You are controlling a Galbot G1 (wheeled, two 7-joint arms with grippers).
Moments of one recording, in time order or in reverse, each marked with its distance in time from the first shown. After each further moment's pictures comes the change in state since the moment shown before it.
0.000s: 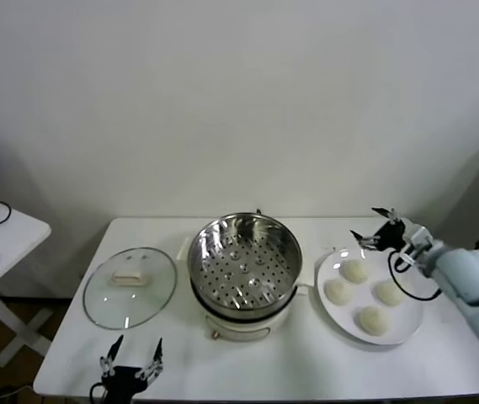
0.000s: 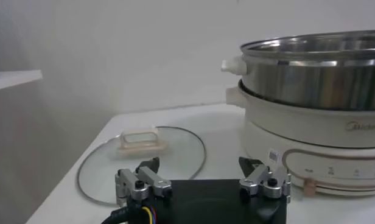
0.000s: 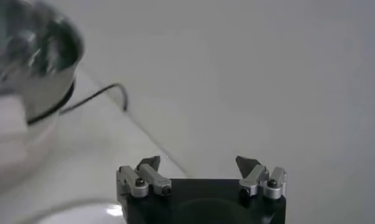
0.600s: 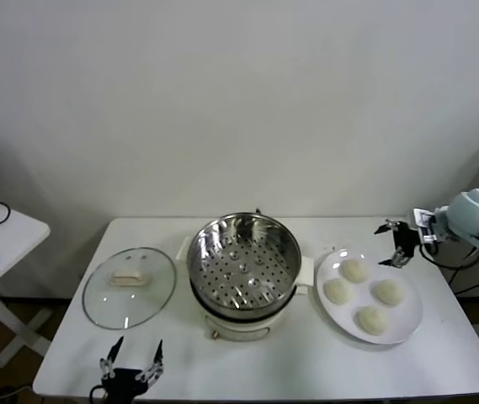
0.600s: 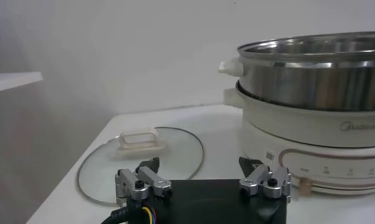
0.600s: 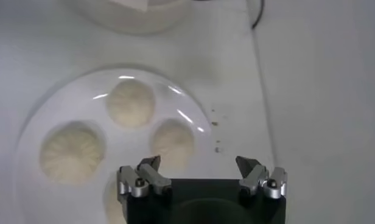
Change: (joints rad) left arm 0.014 -0.018 0.001 -0.012 0.016 -0.013 0.002; right arm 0.750 0.042 -0.932 -0.333 0.085 0.138 -0.390
